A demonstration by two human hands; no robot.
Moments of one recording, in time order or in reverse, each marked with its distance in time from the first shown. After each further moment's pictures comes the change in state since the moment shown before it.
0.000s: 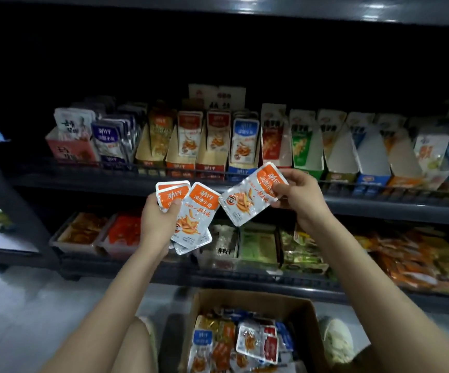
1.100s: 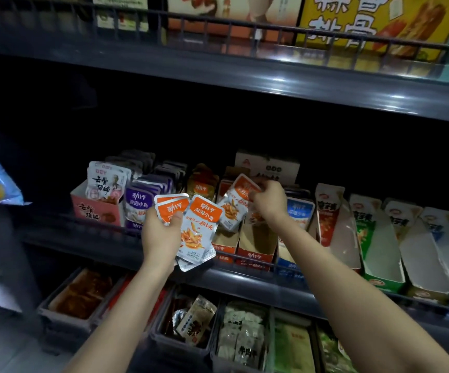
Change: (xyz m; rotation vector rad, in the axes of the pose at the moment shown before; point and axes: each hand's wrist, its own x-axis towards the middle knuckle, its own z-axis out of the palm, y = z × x) left_hand 0.156 0.046 -0.018 -0.139 0.217 0.117; right_hand 0.193 -0.041 0.175 -0.551 0.092 -0.380
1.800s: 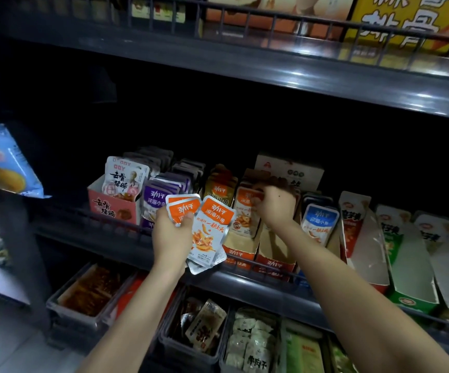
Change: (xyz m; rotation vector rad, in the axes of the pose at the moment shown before) left_hand 0.012 -0.005 -0.011 -0.017 0.022 -0.004; right_hand 0.019 0.007 0.036 -0.582 0.020 -0.334
